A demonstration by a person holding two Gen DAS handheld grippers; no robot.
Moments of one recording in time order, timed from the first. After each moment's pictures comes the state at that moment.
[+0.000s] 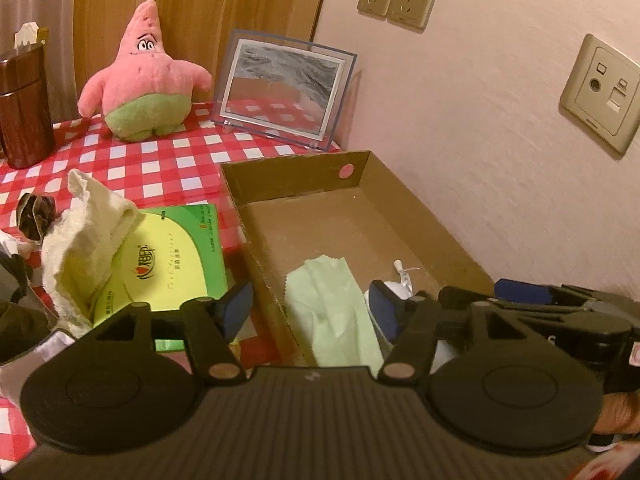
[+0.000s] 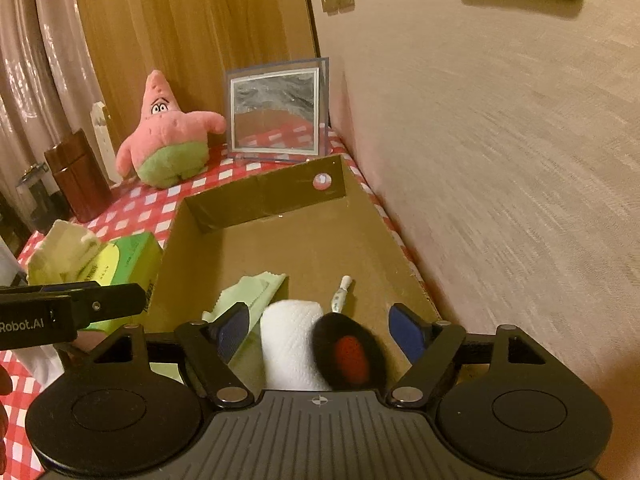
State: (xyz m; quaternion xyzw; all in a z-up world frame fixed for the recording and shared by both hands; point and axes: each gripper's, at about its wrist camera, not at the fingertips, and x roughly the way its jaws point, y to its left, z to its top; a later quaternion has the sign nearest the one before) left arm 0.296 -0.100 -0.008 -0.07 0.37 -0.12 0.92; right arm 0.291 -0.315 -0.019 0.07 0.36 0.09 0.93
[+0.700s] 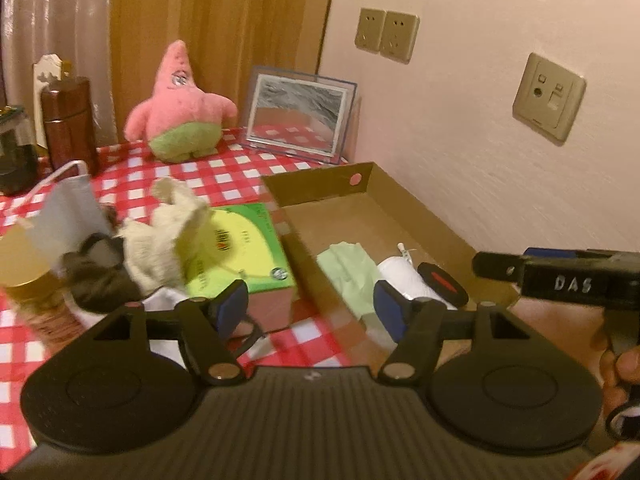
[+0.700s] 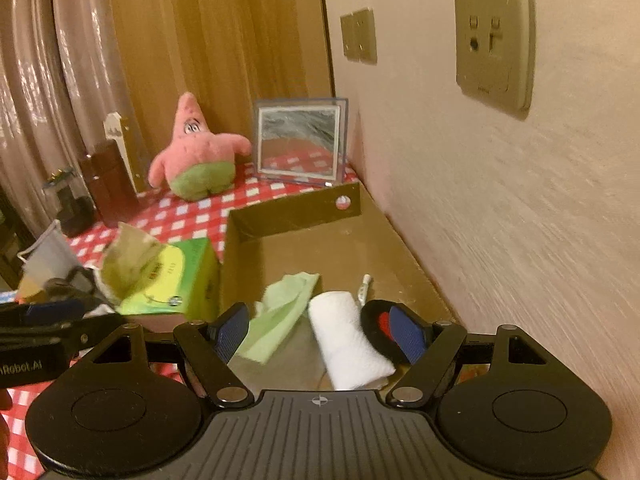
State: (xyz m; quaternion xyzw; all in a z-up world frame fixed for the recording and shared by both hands) left arm 0.210 -0.057 0.031 -0.04 0.33 -0.12 0.93; right arm 0.205 -0.281 0.041 0.06 0.33 0.08 0.94
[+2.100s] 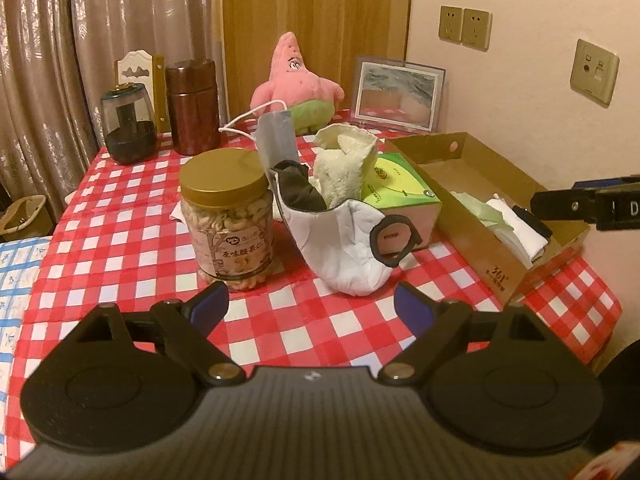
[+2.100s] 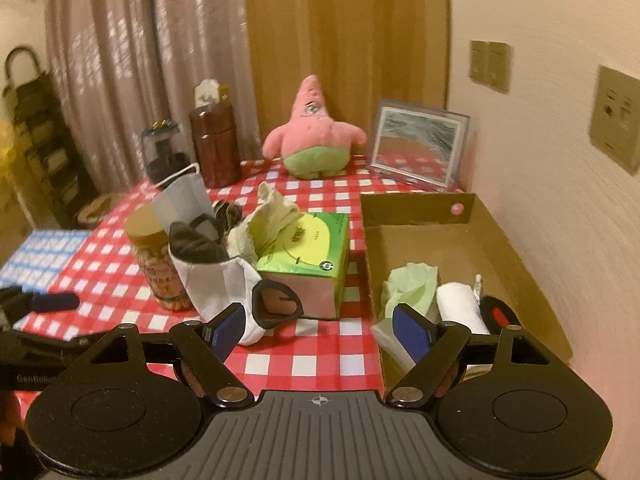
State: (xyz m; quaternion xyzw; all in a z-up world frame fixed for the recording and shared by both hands) left arm 0.097 0.060 0.023 0.00 0.34 -0.02 0.94; right arm 0.151 -0.172 0.050 -0.02 0.32 0.19 0.93
